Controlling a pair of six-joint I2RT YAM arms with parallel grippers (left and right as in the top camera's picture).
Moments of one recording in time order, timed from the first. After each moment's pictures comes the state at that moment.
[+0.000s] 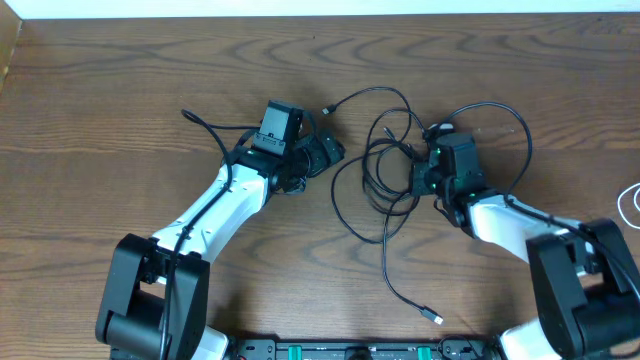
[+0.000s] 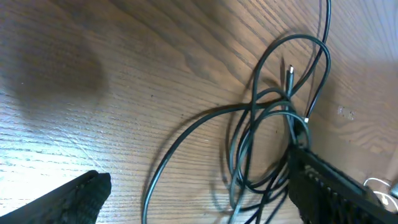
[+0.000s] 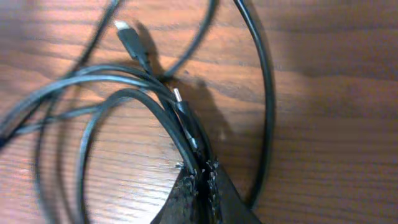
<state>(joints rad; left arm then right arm) -0.37 1.66 1.01 -0.34 0.30 -0.90 0.29 1.69 0.67 0.20 -0.09 0.27</state>
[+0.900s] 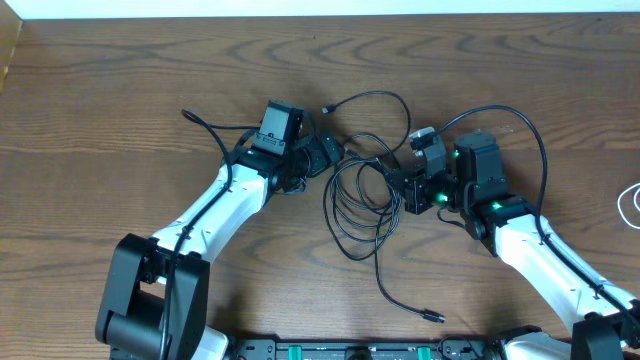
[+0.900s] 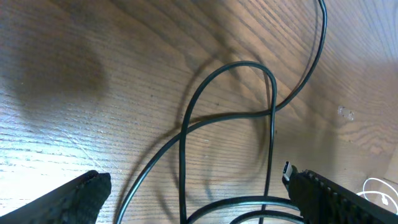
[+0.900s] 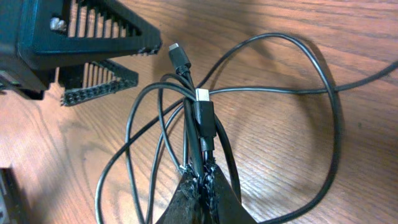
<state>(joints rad) -0.37 1.66 1.01 -0.34 0.30 -0.90 0.28 1.40 0.67 -0.05 -0.58 0.16</state>
